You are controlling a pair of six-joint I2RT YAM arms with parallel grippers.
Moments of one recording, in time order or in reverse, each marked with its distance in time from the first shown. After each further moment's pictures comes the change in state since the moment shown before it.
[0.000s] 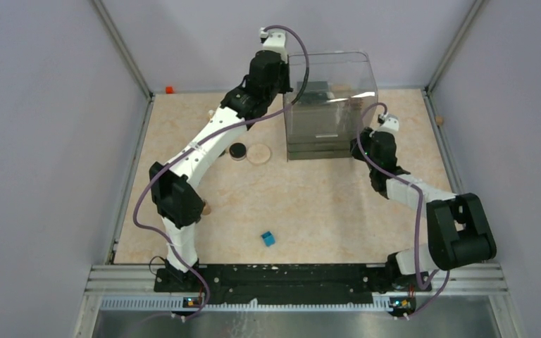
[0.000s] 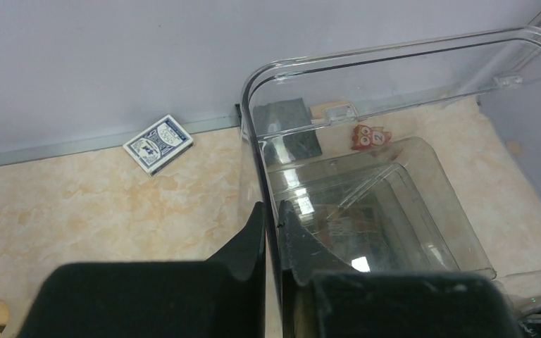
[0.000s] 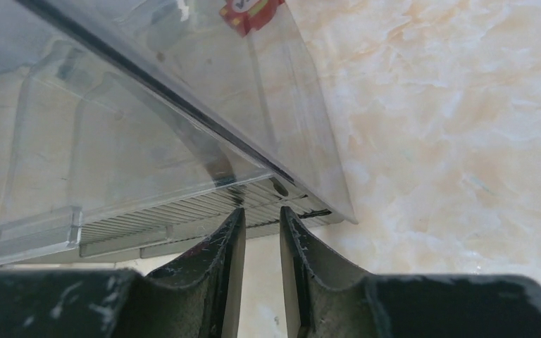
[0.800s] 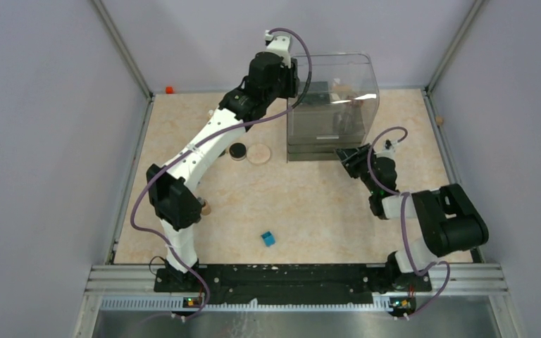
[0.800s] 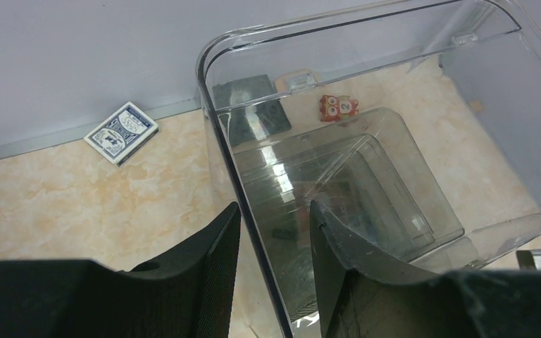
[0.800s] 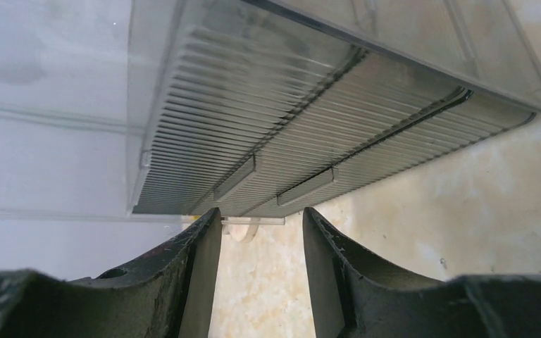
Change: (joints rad) left arm -0.005 -0.029 -0.023 -0.035 0.117 0.001; right arm -0.006 0.049 -0.288 0.509 -0.261 0.624
